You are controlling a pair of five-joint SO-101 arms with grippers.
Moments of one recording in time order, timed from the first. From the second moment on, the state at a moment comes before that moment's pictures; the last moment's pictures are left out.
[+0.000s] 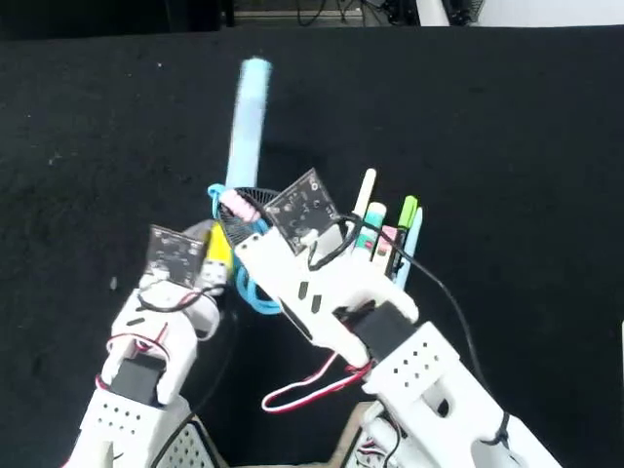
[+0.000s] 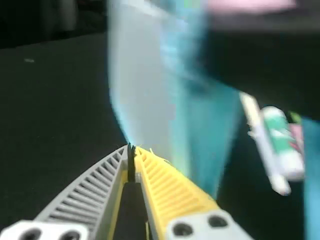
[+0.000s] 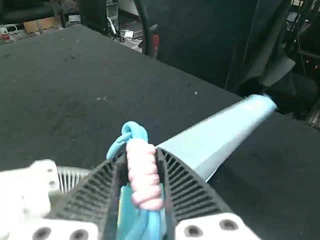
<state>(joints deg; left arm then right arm) 13.3 -95.3 96.7 25.0 -2.6 -38.4 -54.2 59.6 20.8 3.8</state>
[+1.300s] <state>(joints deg) -13.4 -95.3 96.4 19.4 -2.6 -43.9 -48.0 53.8 28.0 14.2</state>
